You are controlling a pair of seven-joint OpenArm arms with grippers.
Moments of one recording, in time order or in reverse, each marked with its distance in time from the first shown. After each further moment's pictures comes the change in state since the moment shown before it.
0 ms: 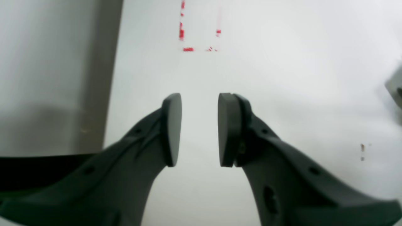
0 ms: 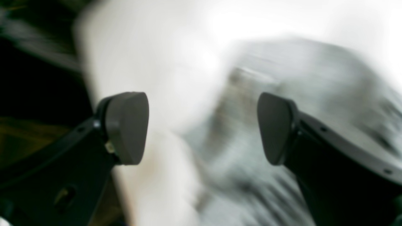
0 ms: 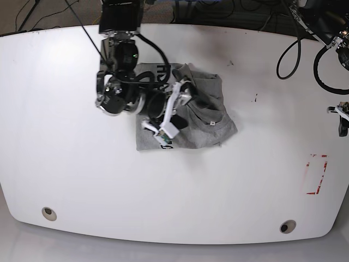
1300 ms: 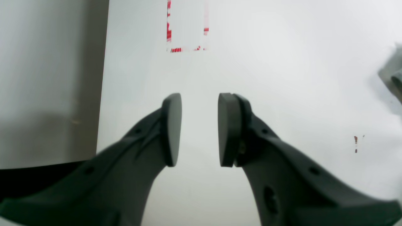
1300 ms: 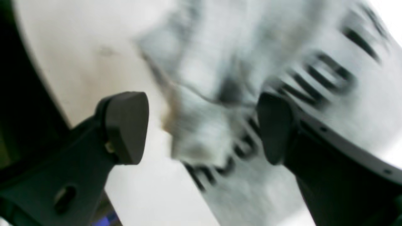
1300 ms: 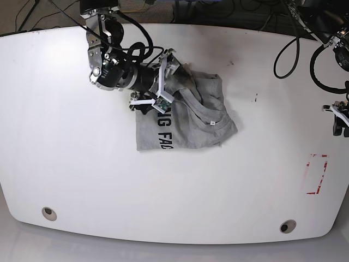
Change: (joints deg) left arm 0.9 0.6 1.2 -0.1 -0.2 0.0 -0.3; right arm -10.4 9.4 -8.2 8.1 -13.0 0.2 9.1
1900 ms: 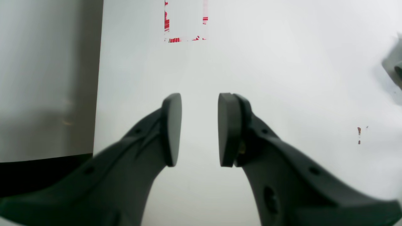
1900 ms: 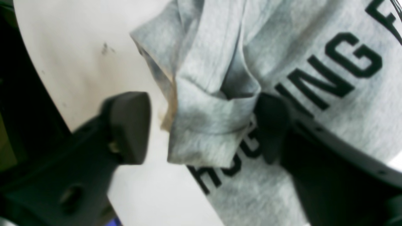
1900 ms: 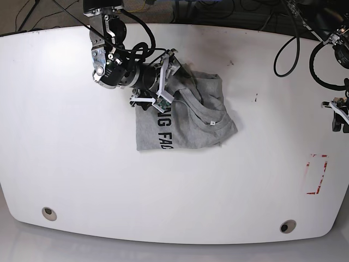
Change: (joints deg) left arm 1.4 0.0 -0.1 0.0 0.1 0.0 0.1; right arm -0.7 -1.0 0.4 -3.0 -1.4 -0.2 2.2
